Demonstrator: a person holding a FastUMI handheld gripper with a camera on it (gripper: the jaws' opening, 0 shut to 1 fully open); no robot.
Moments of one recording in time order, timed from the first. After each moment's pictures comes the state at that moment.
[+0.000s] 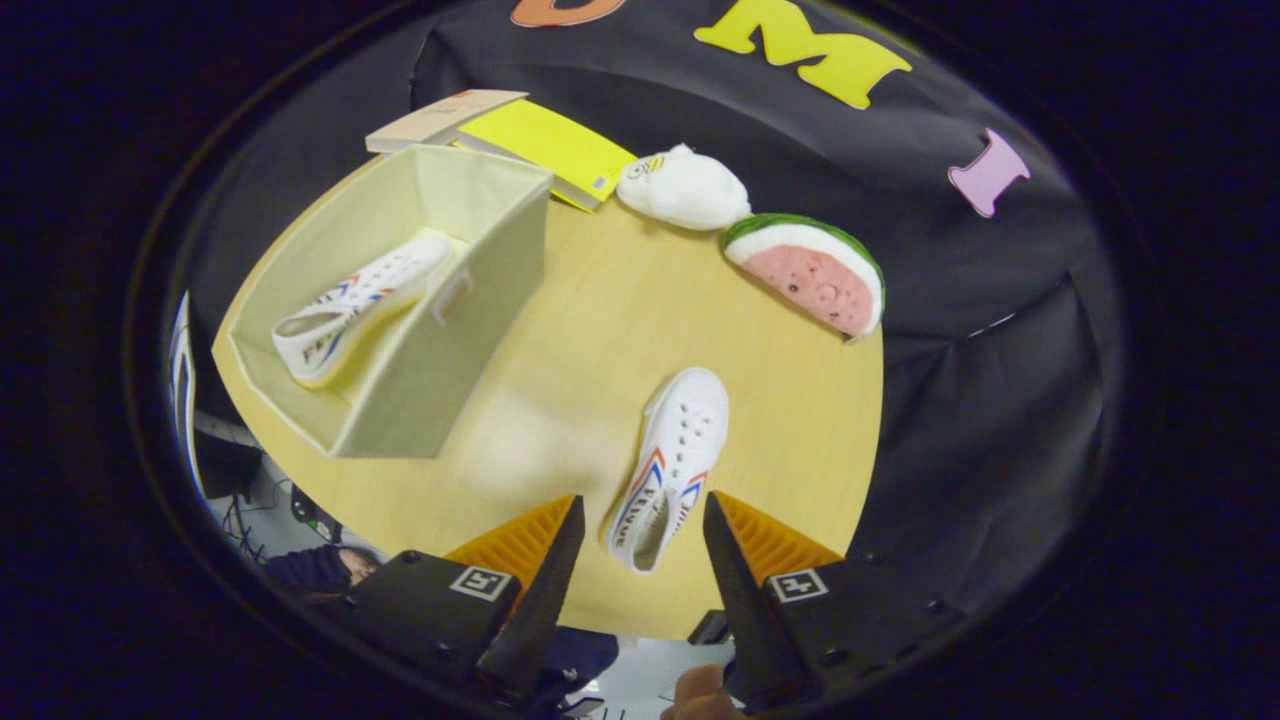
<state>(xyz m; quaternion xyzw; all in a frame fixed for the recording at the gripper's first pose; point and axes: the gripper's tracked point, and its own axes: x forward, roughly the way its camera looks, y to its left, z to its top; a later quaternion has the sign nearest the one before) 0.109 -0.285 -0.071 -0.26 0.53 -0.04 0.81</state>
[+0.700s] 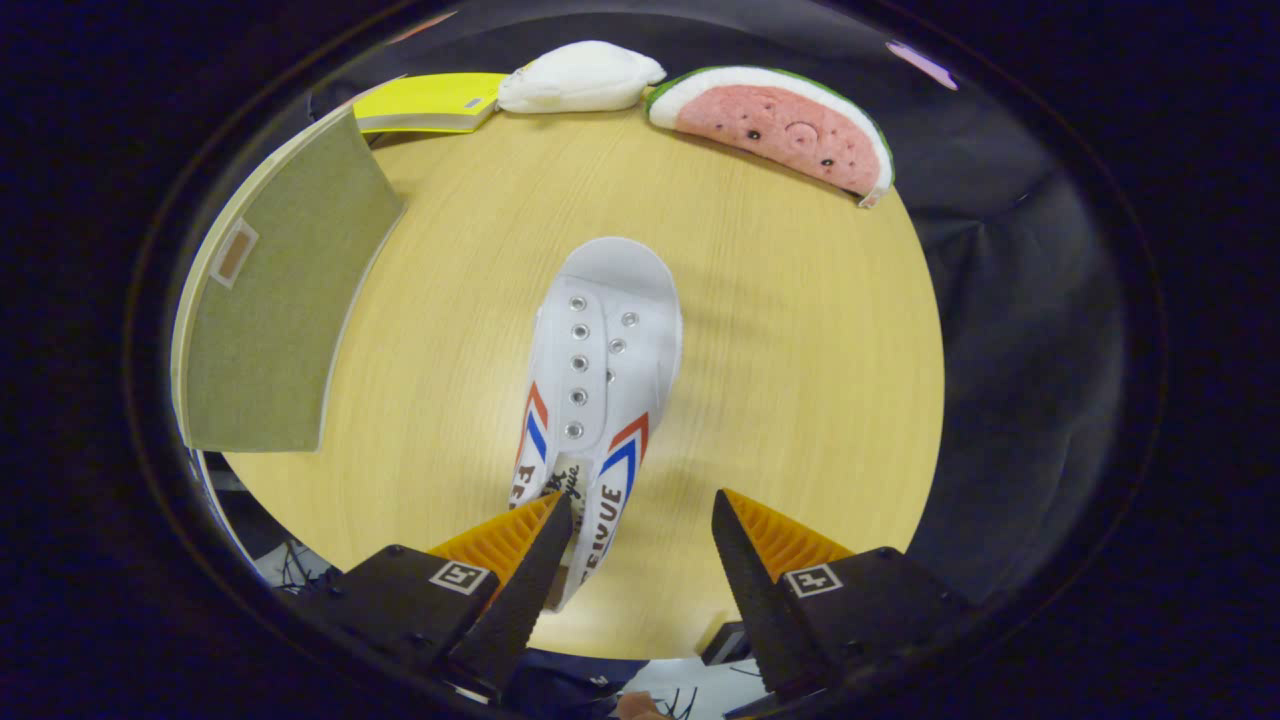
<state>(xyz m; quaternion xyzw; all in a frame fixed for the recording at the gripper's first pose) 0.129 -0.358 -0.181 -0.11 0.62 -0.03 0.78</state>
